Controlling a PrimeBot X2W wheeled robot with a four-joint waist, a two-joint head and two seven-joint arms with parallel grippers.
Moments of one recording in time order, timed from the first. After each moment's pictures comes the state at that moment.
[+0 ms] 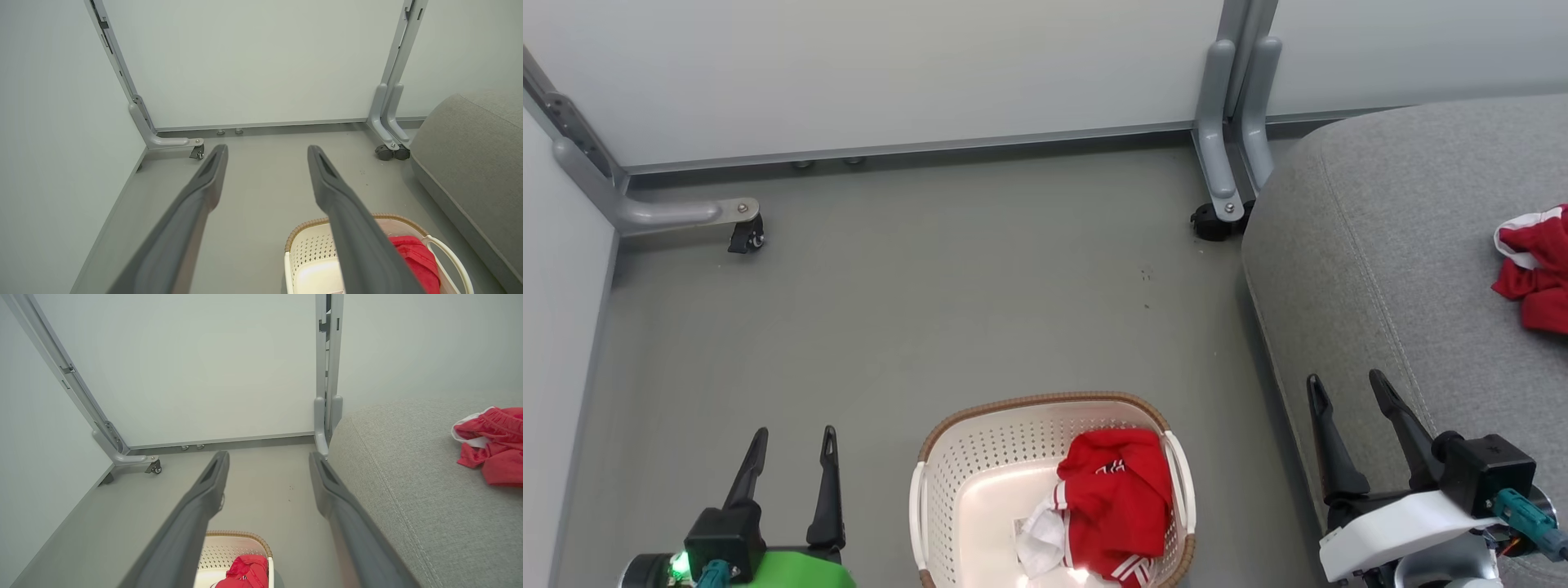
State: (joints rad) left arm 0.05 0.11 -0.08 0.21 -0.16 -0.03 -0.26; right arm 0.12 -0.05 0.02 -0.10 0.18 0.13 -0.07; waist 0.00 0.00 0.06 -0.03
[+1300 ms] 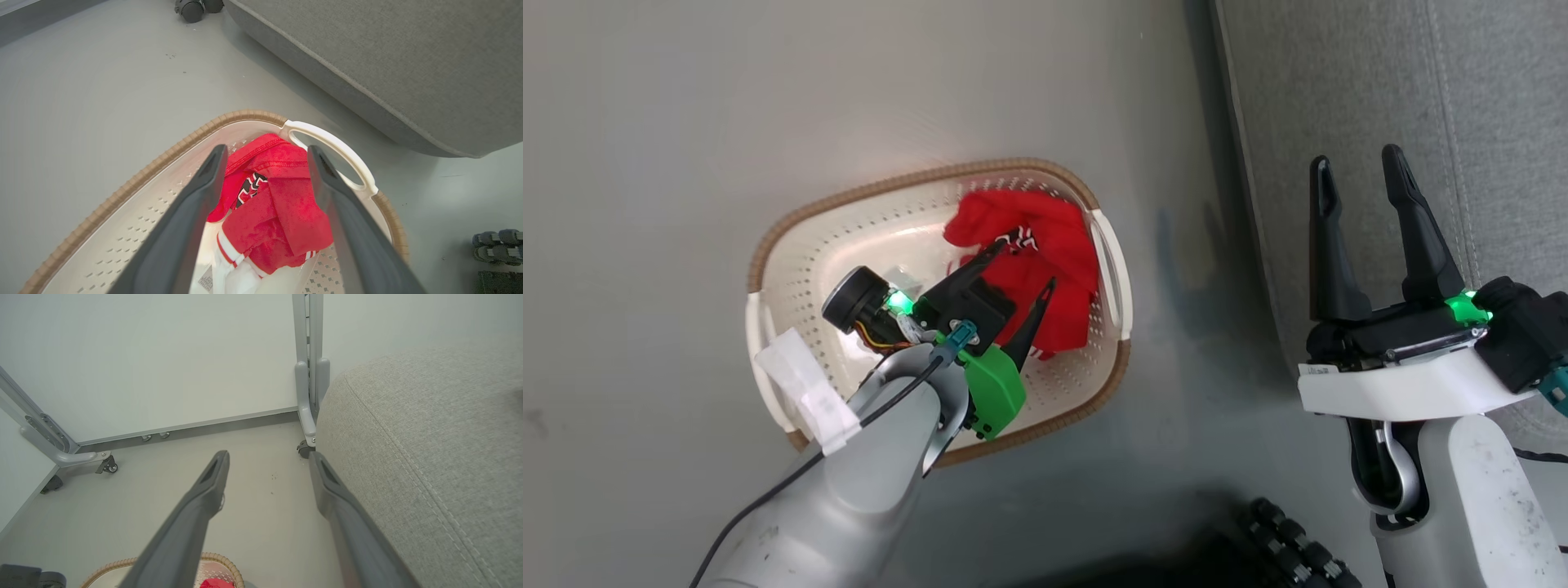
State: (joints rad) left arm -0.69 0.05 -0.69 0.80 -0.12 -0.13 -0.25; right arm -0.23 -0.05 0.08 -0.13 0.26 0.13 -0.25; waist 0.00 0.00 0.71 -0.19
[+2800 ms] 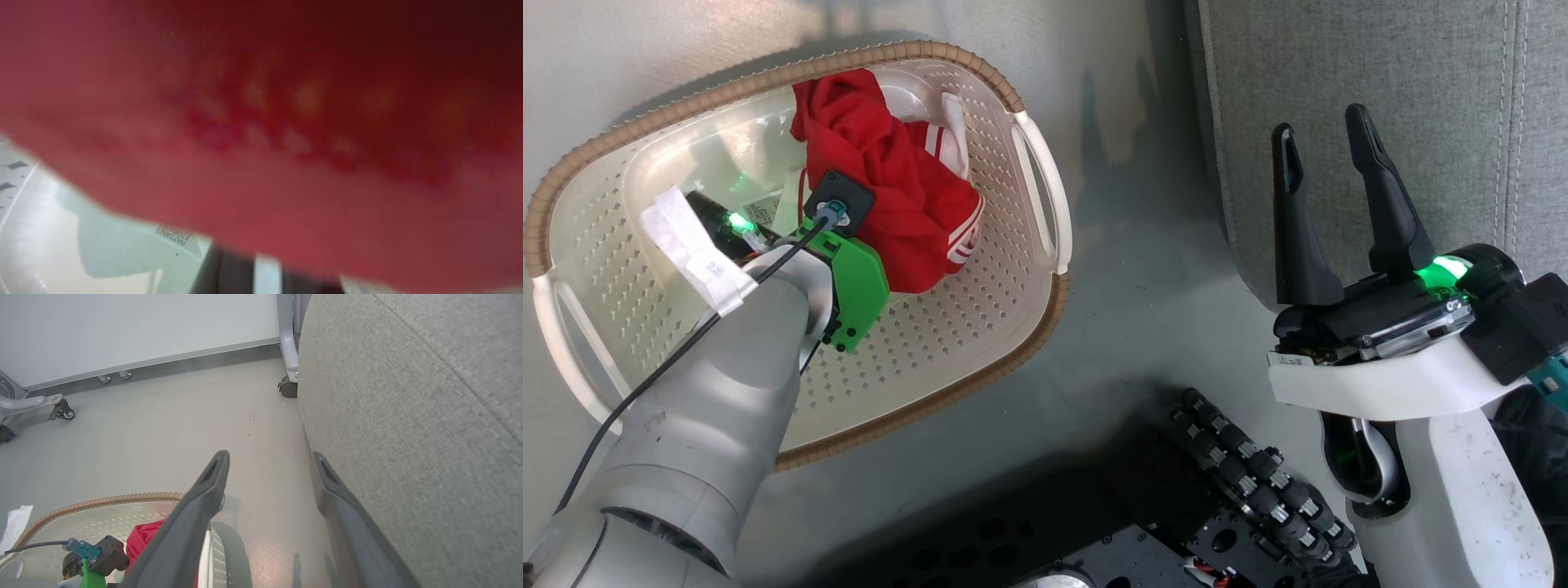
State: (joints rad) left arm -1.03 0.14 -0.85 1.27 -0.30 -0.12 -0.14; right arm -0.29 -0.05 0.17 -0.18 0.30 0.13 -0.26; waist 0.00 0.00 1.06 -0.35
